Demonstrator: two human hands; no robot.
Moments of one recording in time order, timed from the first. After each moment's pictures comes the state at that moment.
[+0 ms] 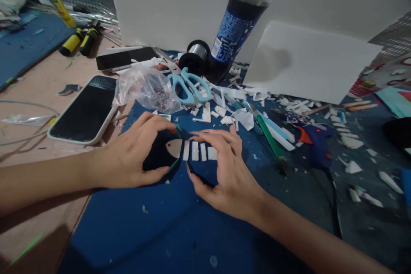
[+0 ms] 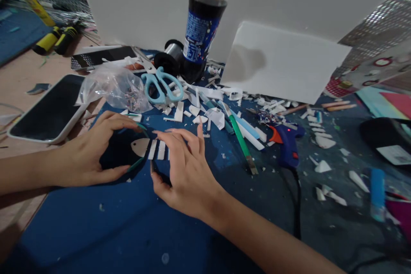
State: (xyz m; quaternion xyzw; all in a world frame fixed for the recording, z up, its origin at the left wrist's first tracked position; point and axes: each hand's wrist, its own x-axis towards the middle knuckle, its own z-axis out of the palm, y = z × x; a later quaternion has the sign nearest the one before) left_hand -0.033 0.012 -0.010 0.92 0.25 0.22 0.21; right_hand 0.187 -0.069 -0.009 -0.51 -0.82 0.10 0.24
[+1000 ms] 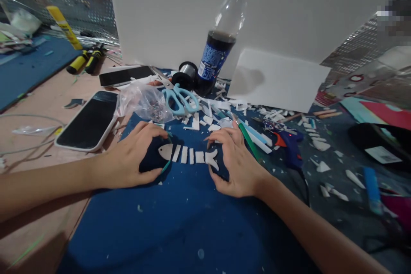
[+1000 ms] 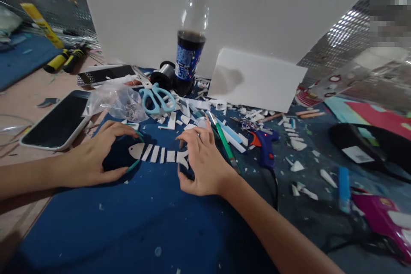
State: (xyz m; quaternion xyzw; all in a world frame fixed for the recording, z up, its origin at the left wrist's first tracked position) left_hand -0.032 0.009 -0.007 0.91 0.30 0.18 0.21; right_hand 0.240 -0.054 0.002 -0.45 -0.87 0.05 0.18
